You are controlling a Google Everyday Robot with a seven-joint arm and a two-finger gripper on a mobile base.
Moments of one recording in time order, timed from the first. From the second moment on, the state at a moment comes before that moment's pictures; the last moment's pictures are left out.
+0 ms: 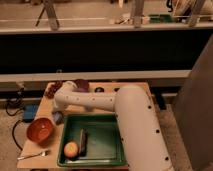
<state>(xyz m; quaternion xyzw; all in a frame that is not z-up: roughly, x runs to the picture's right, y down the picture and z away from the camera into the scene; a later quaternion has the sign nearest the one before) -0.303 0.129 0.917 0.03 -0.34 -0.70 0.63</state>
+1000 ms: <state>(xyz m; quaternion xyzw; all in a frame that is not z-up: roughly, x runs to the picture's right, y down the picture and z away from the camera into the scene) -0.278 0.089 0.960 0.02 -0.29 -0.67 0.68</state>
